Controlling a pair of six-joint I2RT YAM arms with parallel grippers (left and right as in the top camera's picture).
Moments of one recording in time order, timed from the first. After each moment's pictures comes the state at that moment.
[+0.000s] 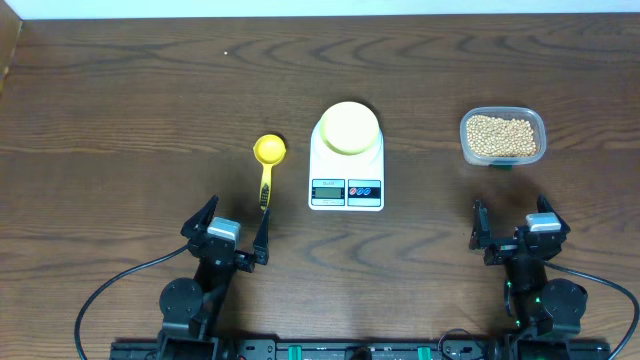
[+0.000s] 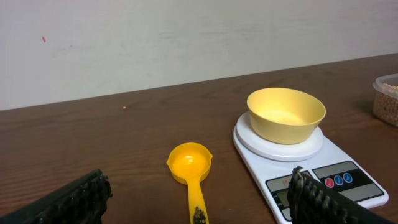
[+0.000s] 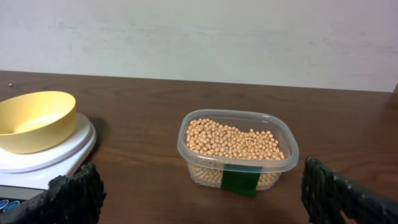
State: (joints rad) left arm -0.12 0.01 0.02 -0.09 0.18 0.06; right arm -0.06 0.01 0.01 -0.06 -0.13 -0.03
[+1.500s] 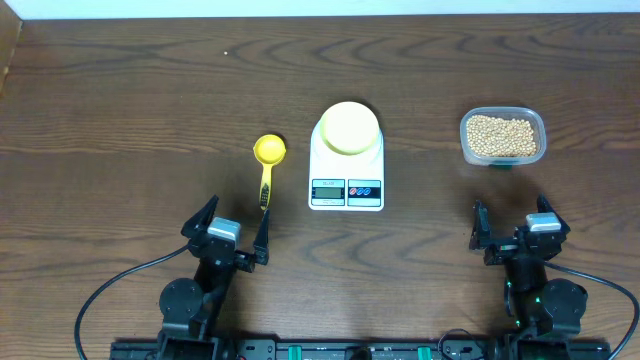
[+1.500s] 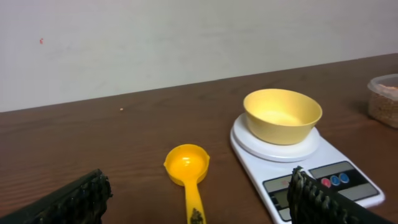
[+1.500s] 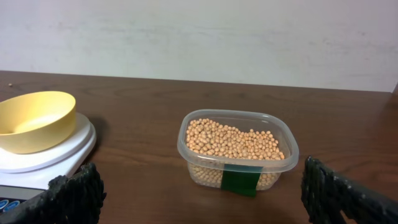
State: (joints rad) left arm -0.12 0.01 0.02 -0.08 0.20 0.06; right arm -0.06 0.01 0.01 -0.06 -0.13 -0.03
